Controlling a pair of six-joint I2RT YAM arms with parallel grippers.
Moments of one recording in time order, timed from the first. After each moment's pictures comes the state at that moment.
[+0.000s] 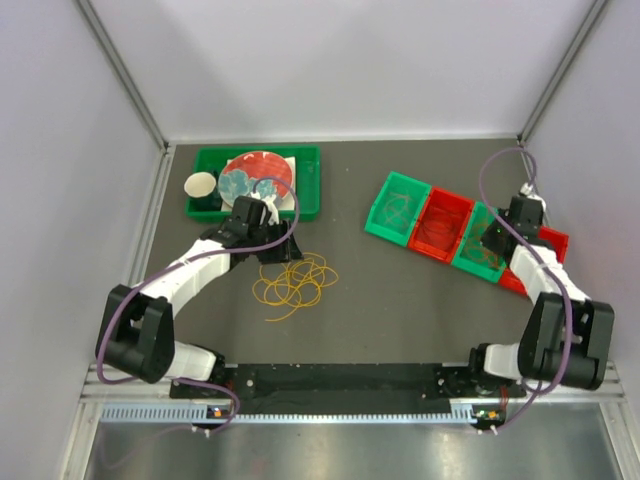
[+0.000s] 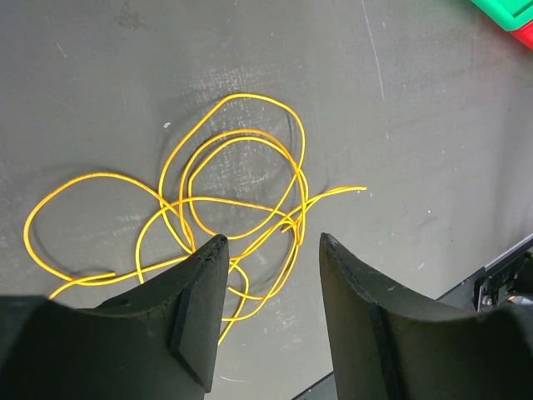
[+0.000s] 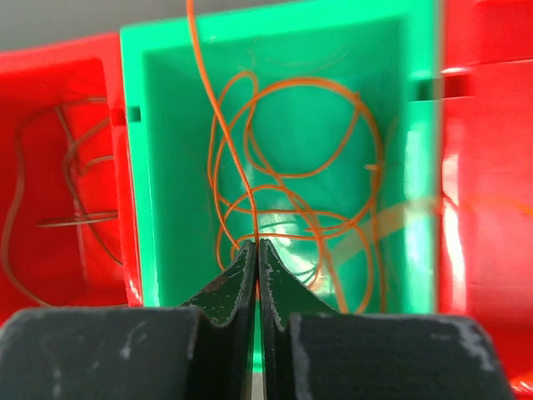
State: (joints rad) left arm -0.36 1.38 0.86 -0.34 0.34 -0.45; right arm -0.21 1.30 0.72 -0.18 0.00 0.39
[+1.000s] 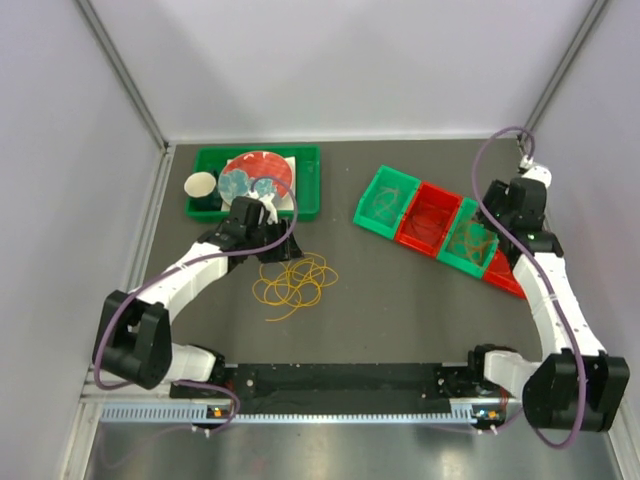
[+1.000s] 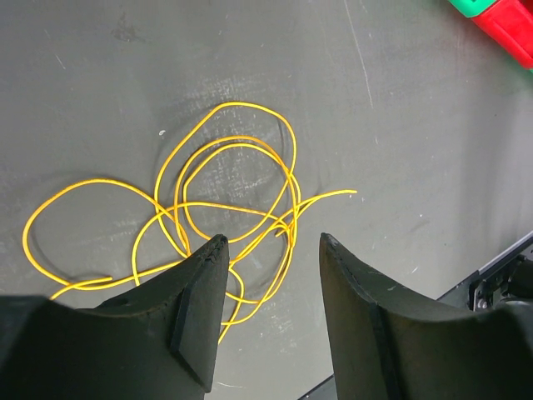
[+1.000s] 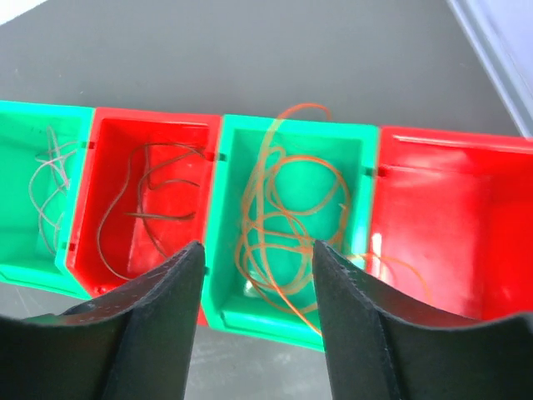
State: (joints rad) left arm -0.36 1.36 0.85 -0.31 0.34 -0.46; right arm -0.05 1.12 0.90 -0.33 0.14 0.32
